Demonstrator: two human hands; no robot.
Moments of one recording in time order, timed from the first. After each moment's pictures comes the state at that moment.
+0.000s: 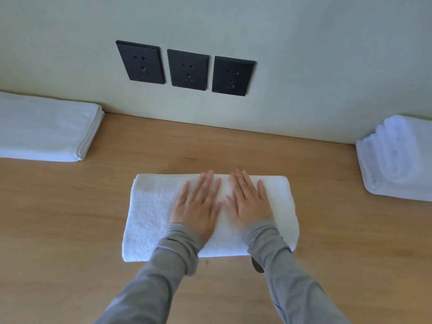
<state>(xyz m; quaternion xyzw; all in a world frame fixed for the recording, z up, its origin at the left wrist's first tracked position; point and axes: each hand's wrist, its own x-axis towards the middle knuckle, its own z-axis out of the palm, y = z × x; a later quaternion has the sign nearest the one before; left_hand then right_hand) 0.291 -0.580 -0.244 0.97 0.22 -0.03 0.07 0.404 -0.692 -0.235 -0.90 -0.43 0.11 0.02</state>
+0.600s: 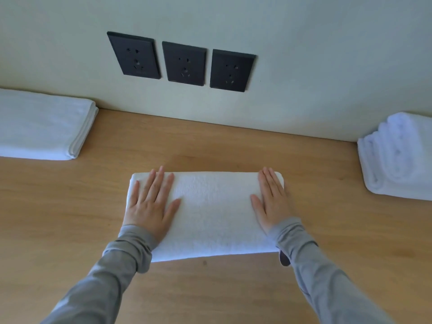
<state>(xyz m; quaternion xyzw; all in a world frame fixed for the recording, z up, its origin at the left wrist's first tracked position) 0.244 -0.524 -0.254 0.95 0.31 -0.02 0.10 0.446 -0.732 -0.241 -0.91 -0.39 0.11 0.00</state>
